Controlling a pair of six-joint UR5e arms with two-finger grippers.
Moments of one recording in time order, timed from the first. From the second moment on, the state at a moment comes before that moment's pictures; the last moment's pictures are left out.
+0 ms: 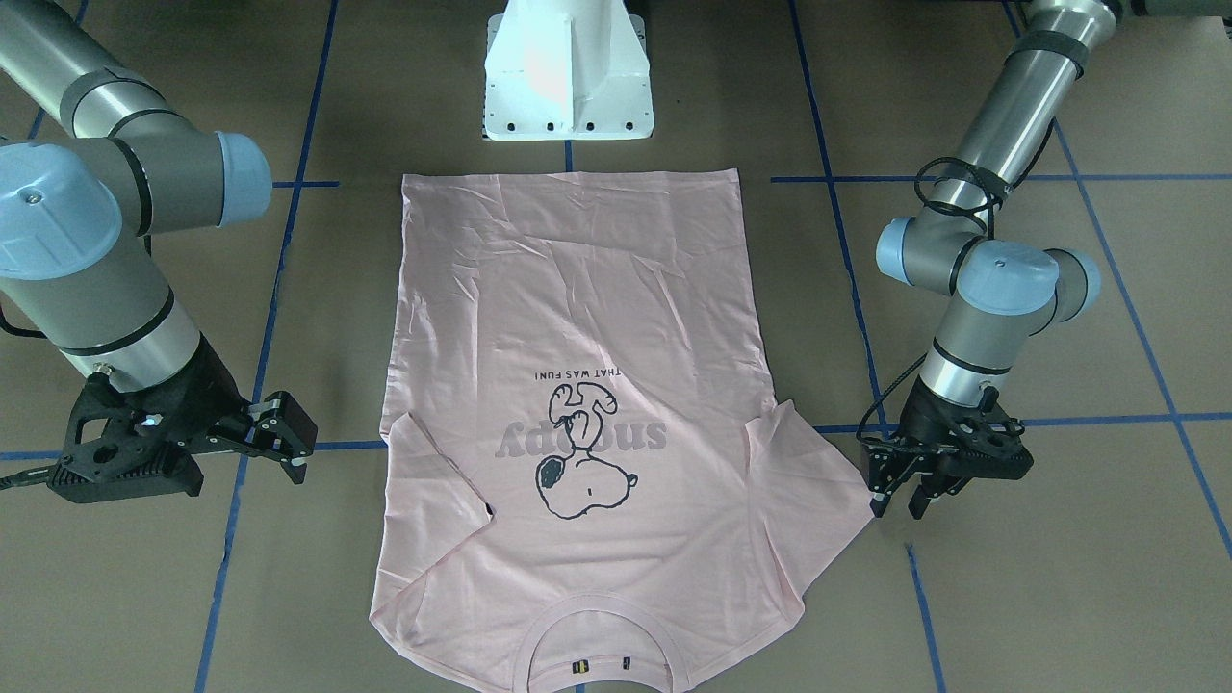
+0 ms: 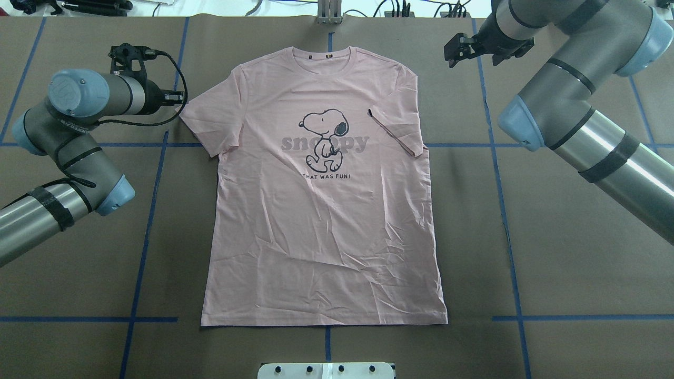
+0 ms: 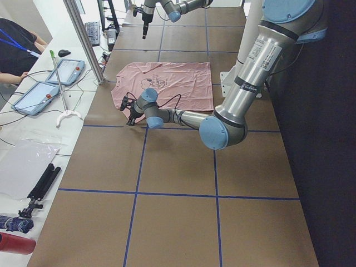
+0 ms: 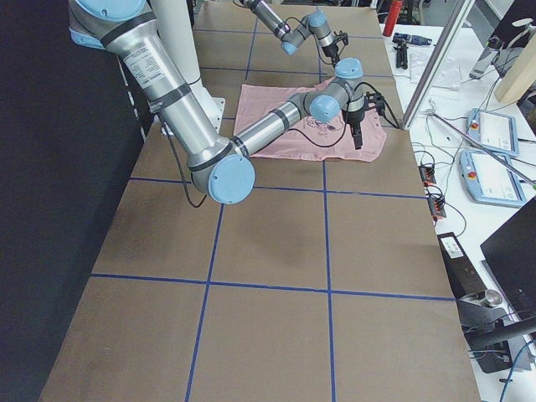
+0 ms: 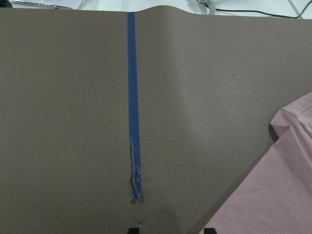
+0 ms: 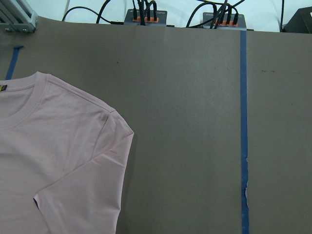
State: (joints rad) left arm -0.85 -2.08 -1.14 -2.54 -1.72 -1.01; right arm 0.98 -0.96 1.52 -1.36 1.99 0.82
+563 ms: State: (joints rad) left arm -0.83 -2.08 -1.14 -2.54 -1.72 -1.00; right arm 0.99 -0.97 1.52 -1.36 1.99 0.82
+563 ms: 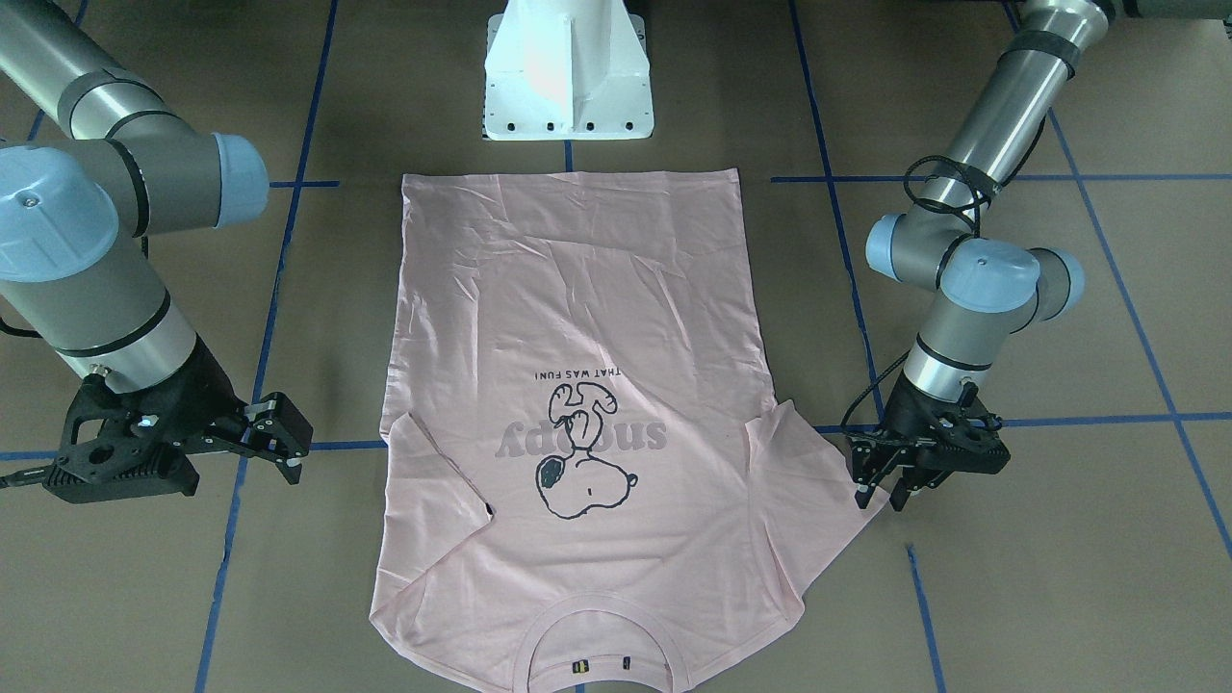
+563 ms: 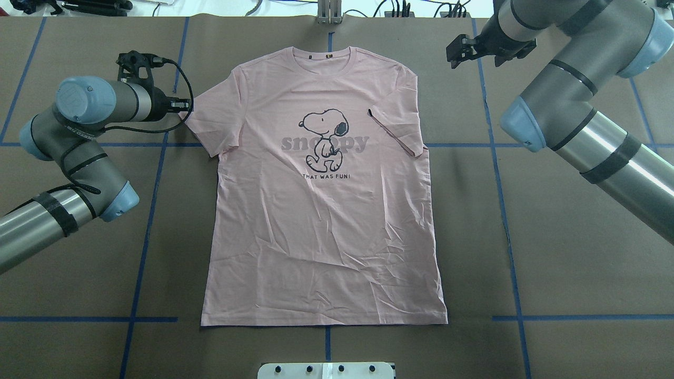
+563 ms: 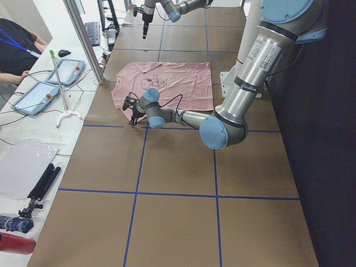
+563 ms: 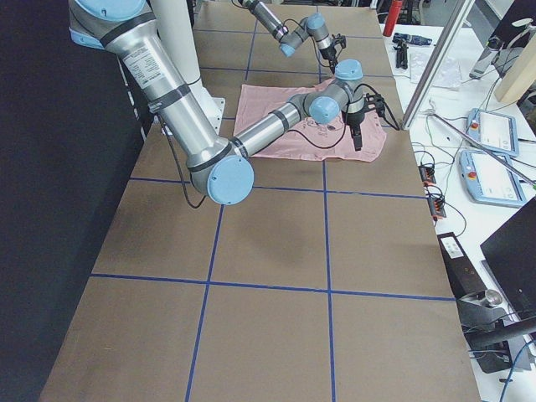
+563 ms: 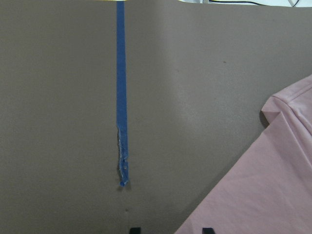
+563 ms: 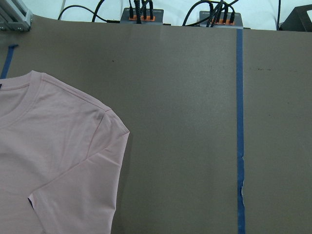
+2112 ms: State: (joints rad) left arm -0.83 -2.09 -1.23 -2.44 -1.72 -0.95; right arm 0.98 -0.97 1.52 -1.35 1.99 0.83
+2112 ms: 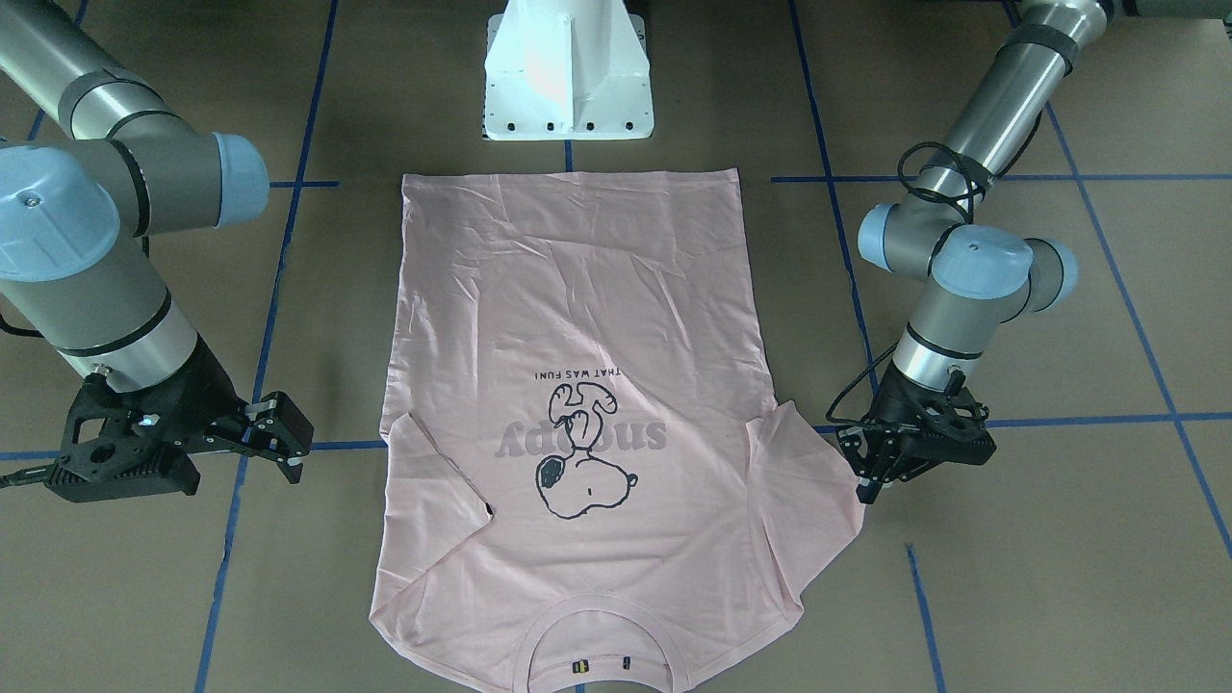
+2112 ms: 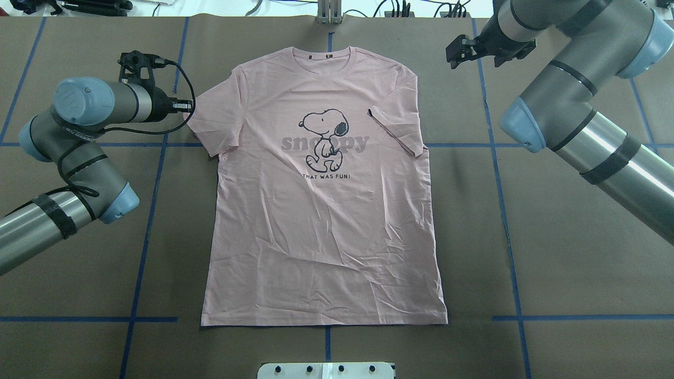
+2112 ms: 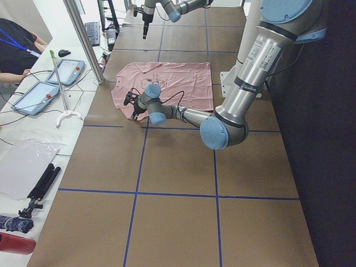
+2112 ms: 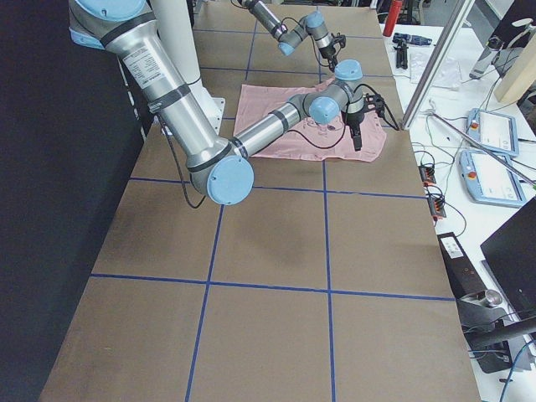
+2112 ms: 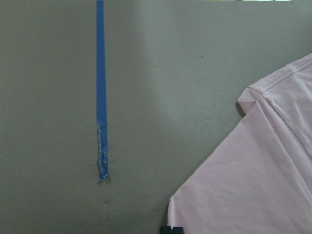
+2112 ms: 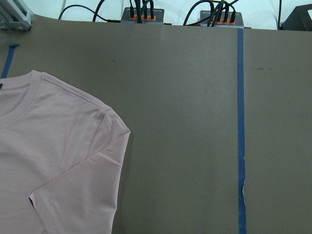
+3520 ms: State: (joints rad) left arm -0.72 -2.45 -1.19 -1.92 -1.65 -1.12; right arm 0.98 -0.97 1.52 -1.35 1.99 0.83
